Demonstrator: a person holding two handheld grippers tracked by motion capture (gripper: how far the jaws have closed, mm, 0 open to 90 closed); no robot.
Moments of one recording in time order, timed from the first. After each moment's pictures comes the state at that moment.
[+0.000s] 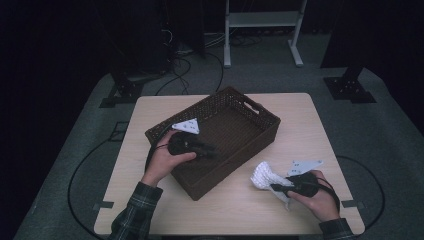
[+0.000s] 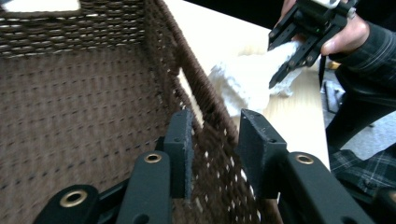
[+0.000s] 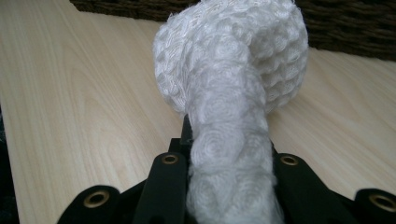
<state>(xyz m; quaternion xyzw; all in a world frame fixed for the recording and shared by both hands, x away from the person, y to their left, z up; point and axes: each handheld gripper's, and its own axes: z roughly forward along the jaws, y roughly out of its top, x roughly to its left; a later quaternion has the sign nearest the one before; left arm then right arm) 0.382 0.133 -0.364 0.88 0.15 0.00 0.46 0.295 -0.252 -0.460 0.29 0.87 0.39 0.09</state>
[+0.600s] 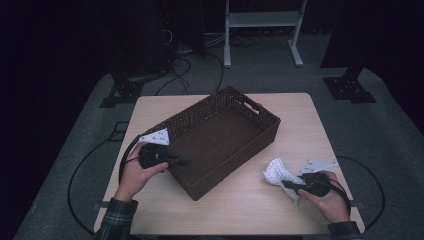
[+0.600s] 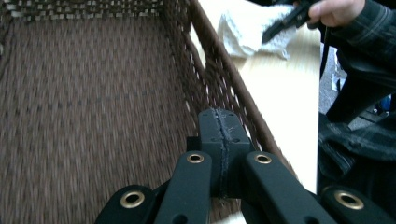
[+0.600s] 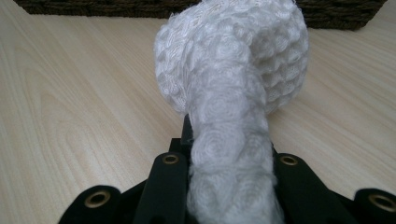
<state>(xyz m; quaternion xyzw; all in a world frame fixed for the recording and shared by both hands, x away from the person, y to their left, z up) 0.339 0.205 -0.366 0.87 0.20 0.01 0.45 0.294 -0.280 -0.464 0.36 0.84 0.38 0.12</state>
